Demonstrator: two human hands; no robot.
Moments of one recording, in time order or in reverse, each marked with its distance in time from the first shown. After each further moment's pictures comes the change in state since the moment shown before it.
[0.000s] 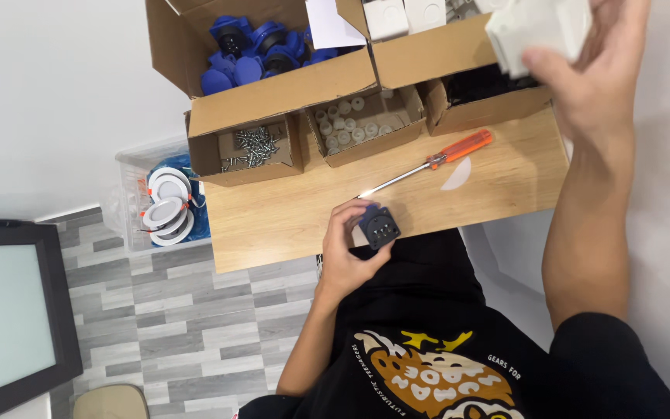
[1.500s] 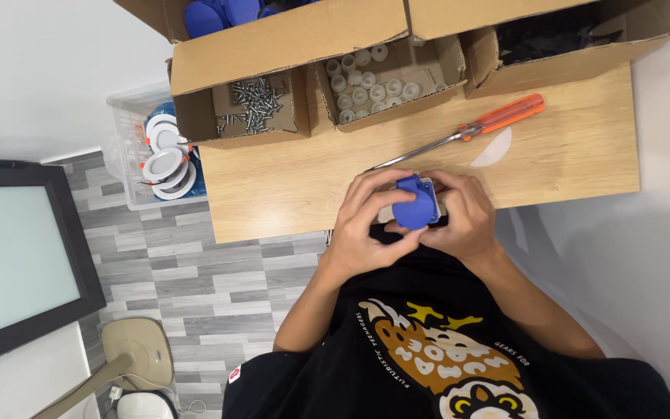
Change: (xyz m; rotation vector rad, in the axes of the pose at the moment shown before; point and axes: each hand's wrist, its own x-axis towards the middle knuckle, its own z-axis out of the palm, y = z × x) left_hand 0.027 0.008 0.004 0.066 -0.026 0.136; right_hand -0.169 -0.024 0.157 -0.452 0.040 -0.050
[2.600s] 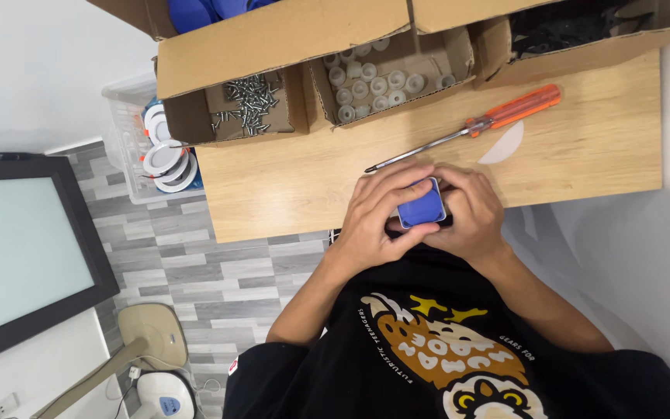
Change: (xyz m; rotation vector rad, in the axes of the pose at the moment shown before) left_hand -0.003 -0.022 0.008 0.132 -0.145 0.009; right_hand -0.016 0.015 0.003 -0.015 -0.059 -0.019
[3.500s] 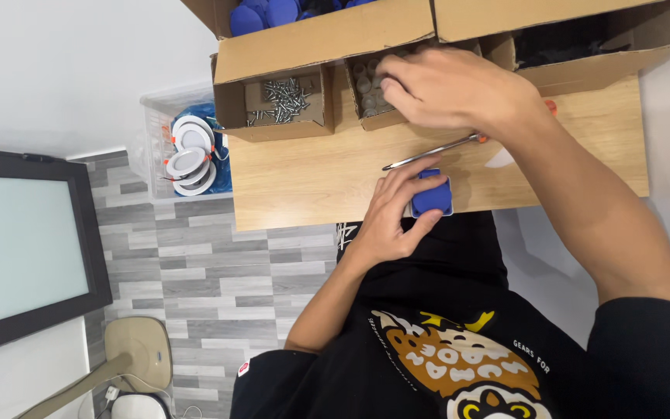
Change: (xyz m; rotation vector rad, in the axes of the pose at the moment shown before) left_hand -0.012 0.017 -0.007 -0.052 -0.126 -0.116; right_hand 0.245 -0.018 -0.006 -0.103 -1.154 0.247
